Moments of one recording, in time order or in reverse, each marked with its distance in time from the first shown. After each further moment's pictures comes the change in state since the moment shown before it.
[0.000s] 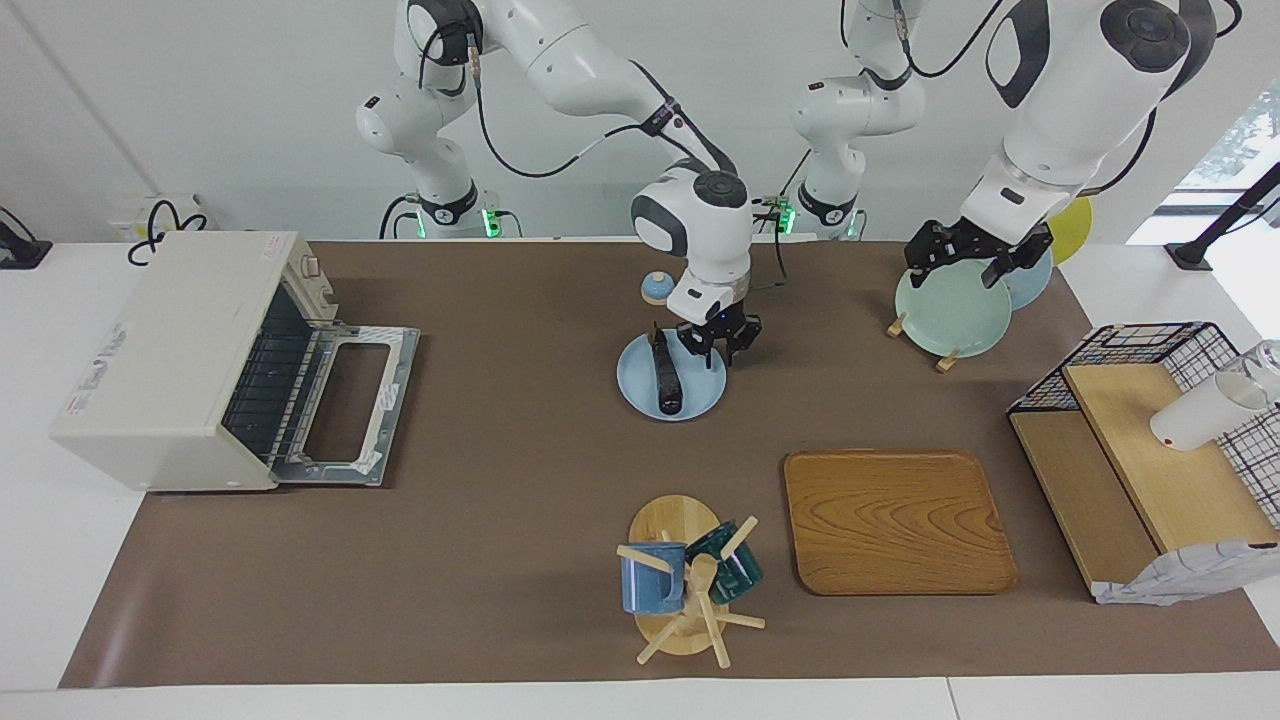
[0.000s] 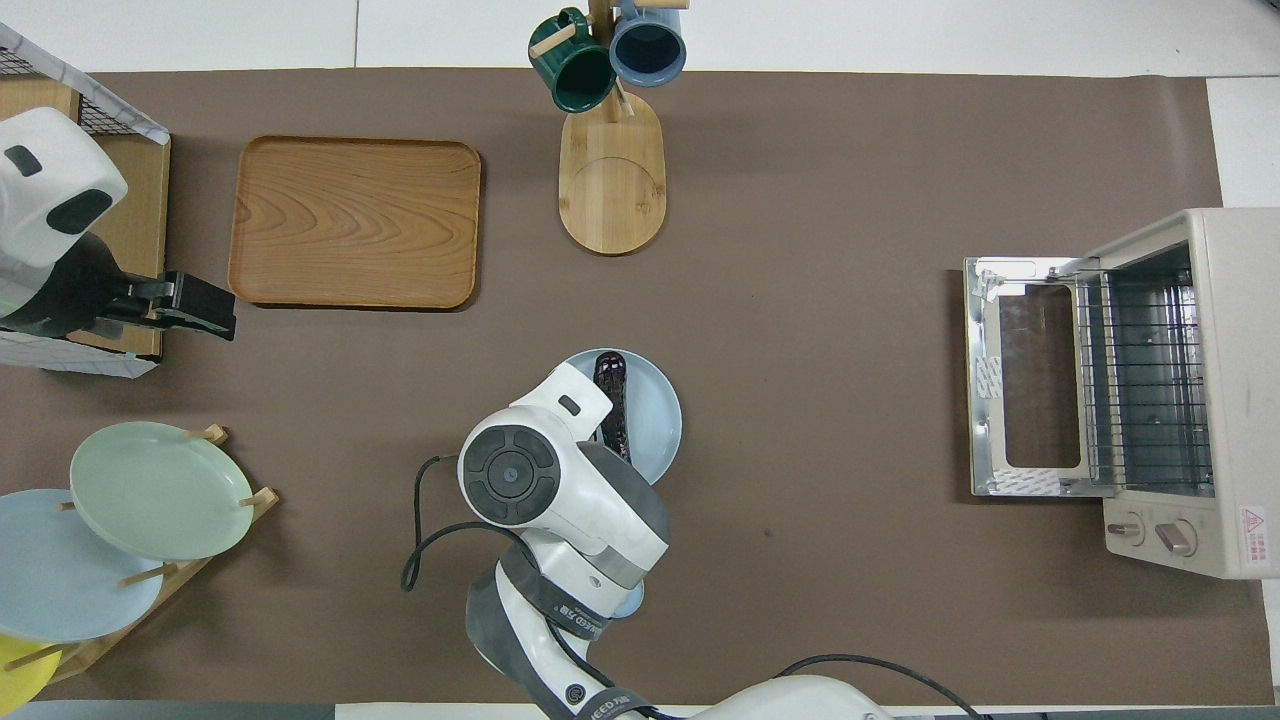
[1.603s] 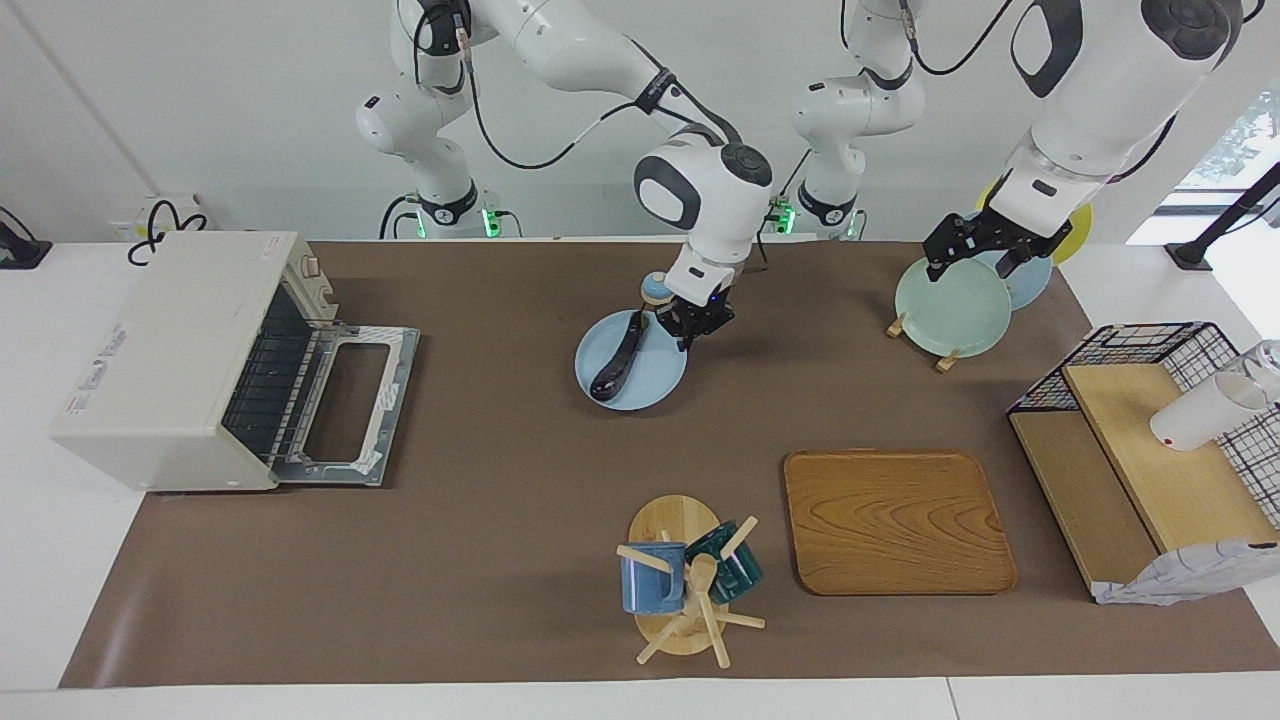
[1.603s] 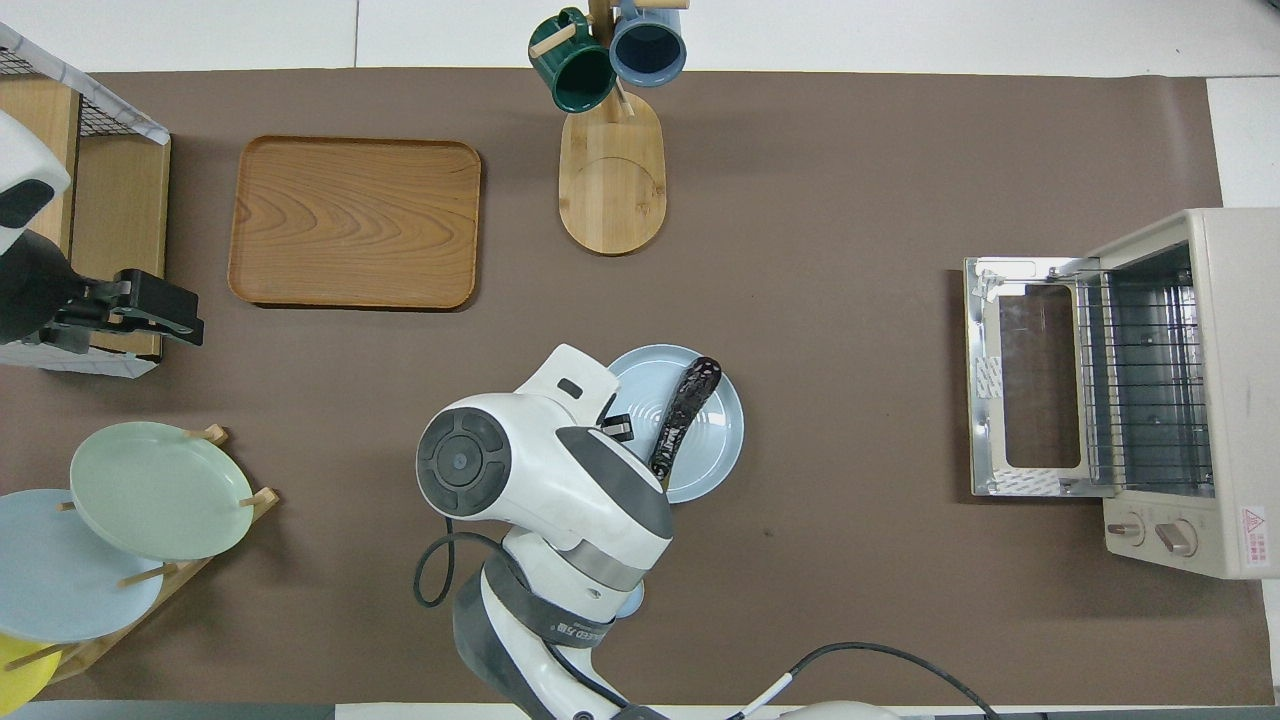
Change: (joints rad) left arm 0.029 0.000 0.016 0.021 -0.019 -0.006 -0.037; right arm -0.038 -0.071 -0.021 0.128 -0.175 -0.443 -0.123
